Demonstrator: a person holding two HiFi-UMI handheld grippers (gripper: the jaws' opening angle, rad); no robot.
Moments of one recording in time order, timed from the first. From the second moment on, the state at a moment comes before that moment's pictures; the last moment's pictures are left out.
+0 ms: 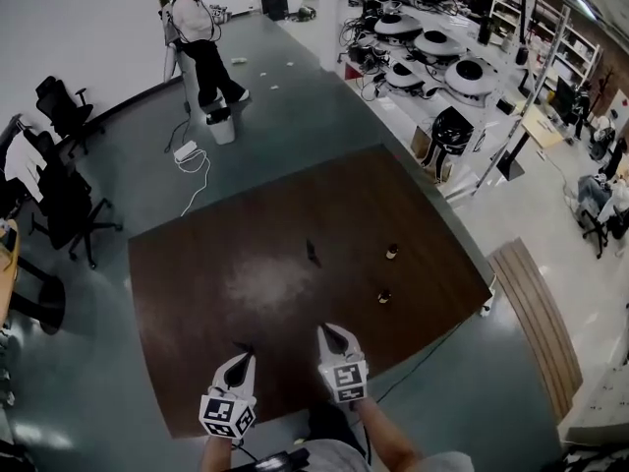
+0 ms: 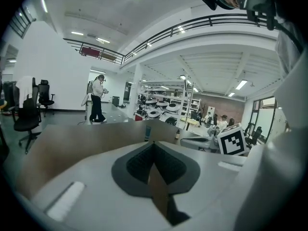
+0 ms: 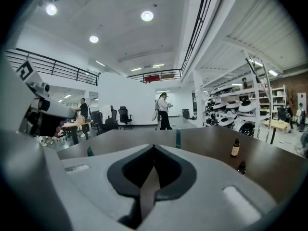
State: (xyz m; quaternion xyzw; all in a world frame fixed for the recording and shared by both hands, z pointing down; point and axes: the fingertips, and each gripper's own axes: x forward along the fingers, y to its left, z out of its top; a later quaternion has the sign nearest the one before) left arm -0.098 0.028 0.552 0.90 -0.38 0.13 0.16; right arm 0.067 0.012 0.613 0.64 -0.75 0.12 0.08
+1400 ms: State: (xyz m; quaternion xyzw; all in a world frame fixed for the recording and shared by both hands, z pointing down) left arm -0.061 -0.040 0.592 0.88 -0.38 0.17 0.23; right arm 0.127 -0.178 0.701 0.62 -0.76 0.14 0.14
